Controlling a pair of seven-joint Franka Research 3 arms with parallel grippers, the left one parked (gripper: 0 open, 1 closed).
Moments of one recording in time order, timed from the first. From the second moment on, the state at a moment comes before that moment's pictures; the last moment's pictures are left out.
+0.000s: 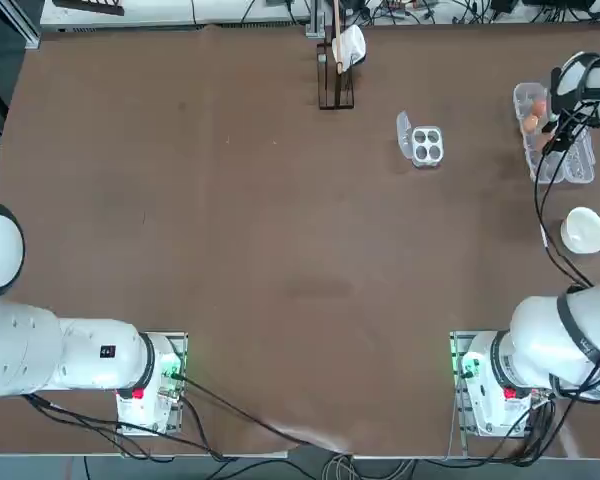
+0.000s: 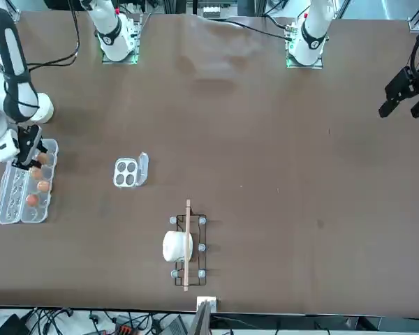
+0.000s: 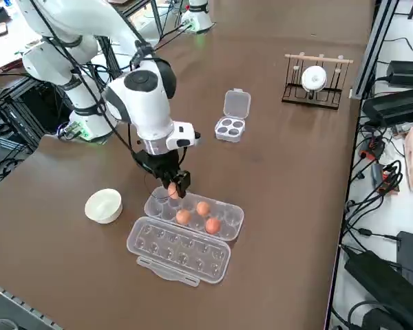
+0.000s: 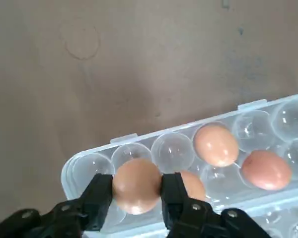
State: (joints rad) arm -0.40 0.29 -0.02 -2.12 -0.06 2.45 -1.70
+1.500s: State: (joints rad) arm -0.21 0.08 0.00 -2.10 0.08 2.20 -1.30
